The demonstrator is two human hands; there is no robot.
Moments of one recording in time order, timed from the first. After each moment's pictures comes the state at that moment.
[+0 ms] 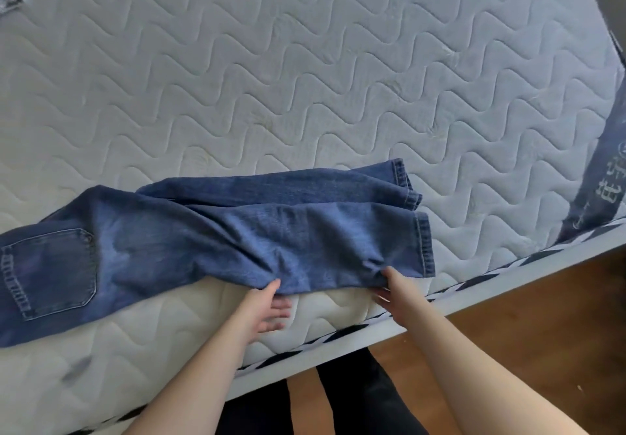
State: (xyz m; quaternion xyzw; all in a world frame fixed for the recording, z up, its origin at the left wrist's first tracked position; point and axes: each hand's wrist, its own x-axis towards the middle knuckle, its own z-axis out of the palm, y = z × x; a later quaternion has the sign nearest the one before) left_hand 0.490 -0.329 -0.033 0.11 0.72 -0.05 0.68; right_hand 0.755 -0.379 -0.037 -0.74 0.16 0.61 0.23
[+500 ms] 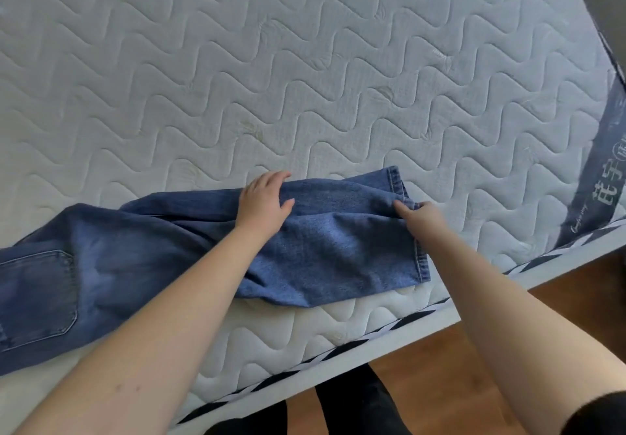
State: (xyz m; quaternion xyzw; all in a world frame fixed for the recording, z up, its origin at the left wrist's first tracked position) left_hand 0.552 -0.157 -0.032 0.76 0.57 -0.02 0.32; right_hand 0.840 -0.258 -0.033 -0.88 -0.19 0.43 0.05
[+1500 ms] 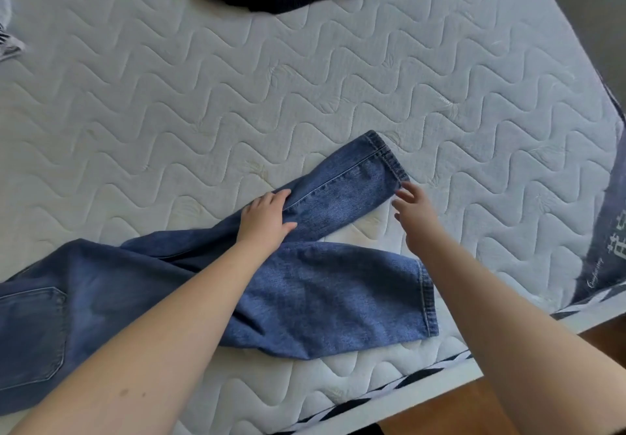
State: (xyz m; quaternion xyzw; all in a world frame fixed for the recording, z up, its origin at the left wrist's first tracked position) left_hand 0.562 -0.106 -0.053 0.77 0.57 -0.10 0.28; right_hand 0.836 -0.166 -0.039 -0.79 -0.13 0.49 0.36
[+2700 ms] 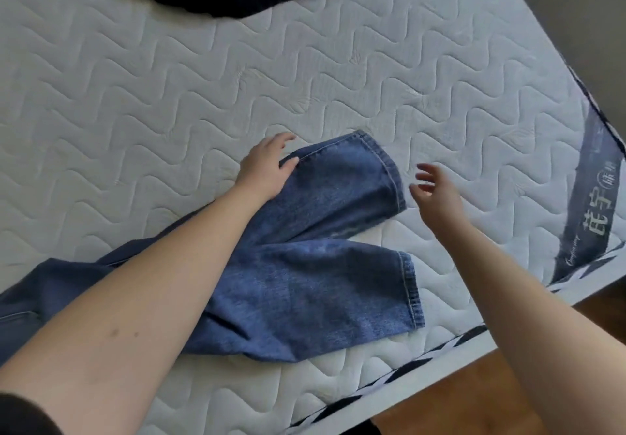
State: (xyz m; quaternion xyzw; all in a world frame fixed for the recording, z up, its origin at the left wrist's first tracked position) left_hand 0.632 -0.032 -0.016 0.77 0.53 0.05 0.34; right_hand 0.905 -0.188 -0.010 -0.83 -0.30 0.37 0.29
